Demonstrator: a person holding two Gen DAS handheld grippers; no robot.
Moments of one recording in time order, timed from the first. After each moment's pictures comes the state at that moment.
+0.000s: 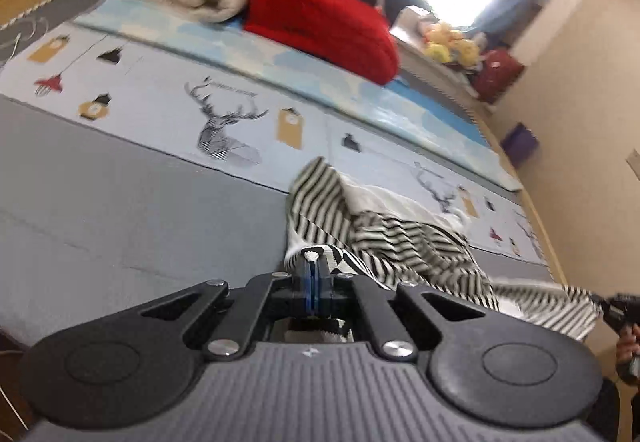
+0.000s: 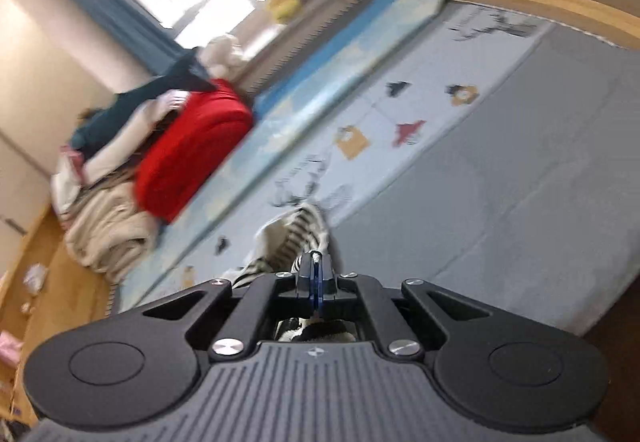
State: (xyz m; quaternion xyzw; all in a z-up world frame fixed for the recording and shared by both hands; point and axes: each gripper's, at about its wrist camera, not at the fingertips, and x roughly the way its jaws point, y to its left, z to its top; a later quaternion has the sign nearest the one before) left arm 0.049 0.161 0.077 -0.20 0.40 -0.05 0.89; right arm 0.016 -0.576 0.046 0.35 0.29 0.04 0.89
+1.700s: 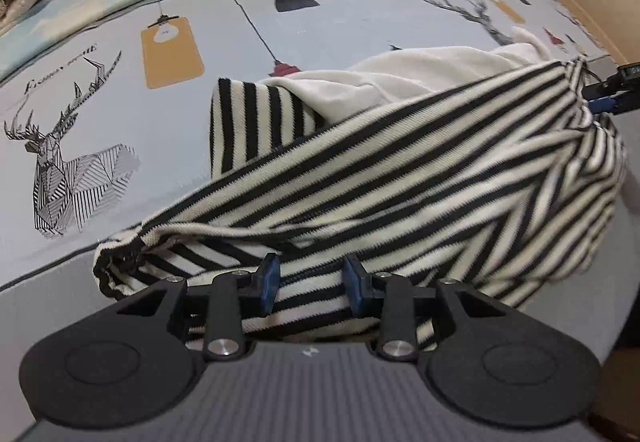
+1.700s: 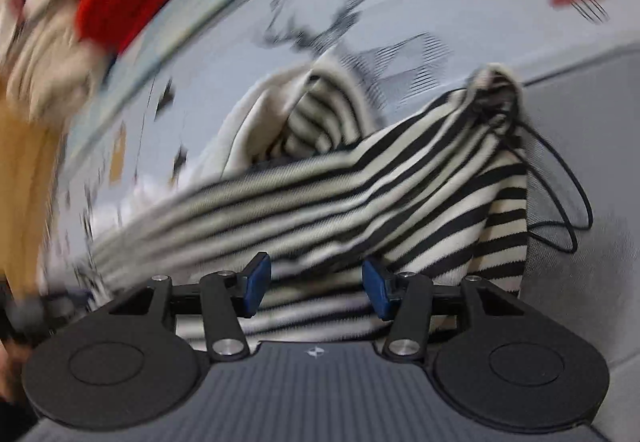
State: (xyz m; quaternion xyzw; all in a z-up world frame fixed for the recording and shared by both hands) left arm 0.299 0.035 -0.103 0.09 0.54 -0.17 0.82; right arm 0.308 -0.443 -0.094 0.25 0.51 0.14 0.81
